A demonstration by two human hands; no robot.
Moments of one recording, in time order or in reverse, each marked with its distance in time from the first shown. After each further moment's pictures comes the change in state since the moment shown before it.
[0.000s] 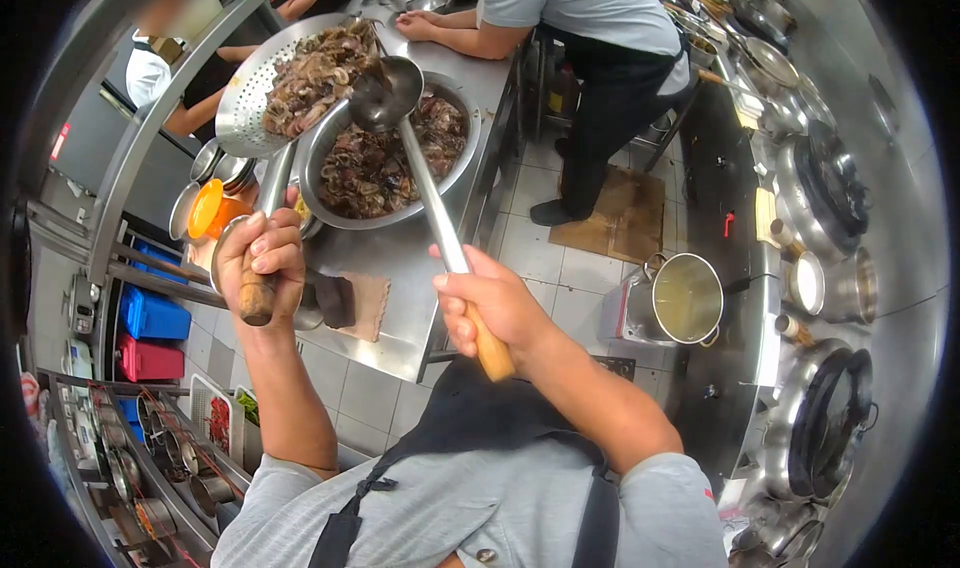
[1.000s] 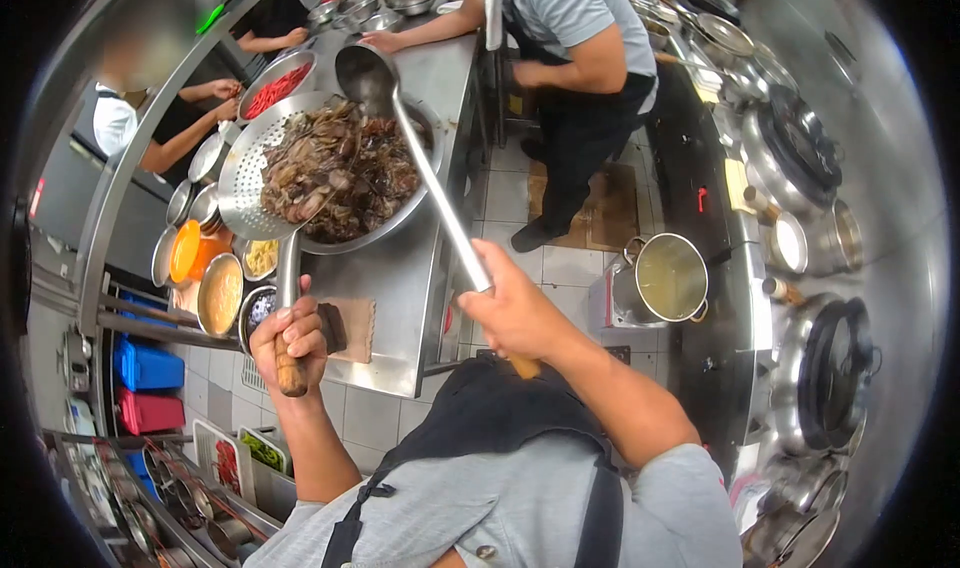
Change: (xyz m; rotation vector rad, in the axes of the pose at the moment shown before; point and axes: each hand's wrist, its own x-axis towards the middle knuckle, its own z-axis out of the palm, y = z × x) left_hand -0.034 -0.014 -0.081 0.004 0.026 -0.072; right_hand -0.029 -0.009 -0.014 -0.758 0.293 -0.133
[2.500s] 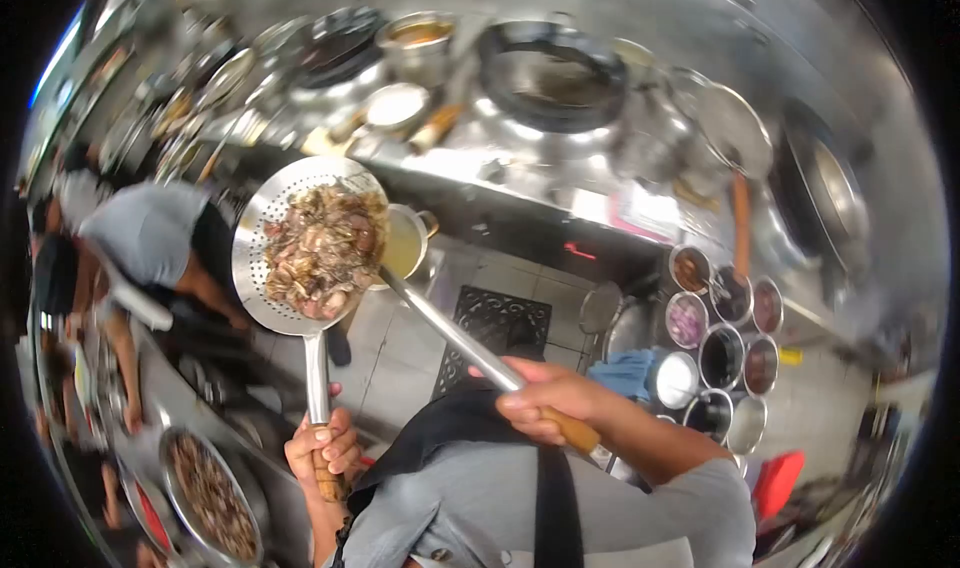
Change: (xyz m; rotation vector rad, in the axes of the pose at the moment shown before) left_hand 0.070 -0.267 0.063 0.435 -0.149 -1.289; right_hand -0.325 0.115 0.020 1.241 0.676 -0.273
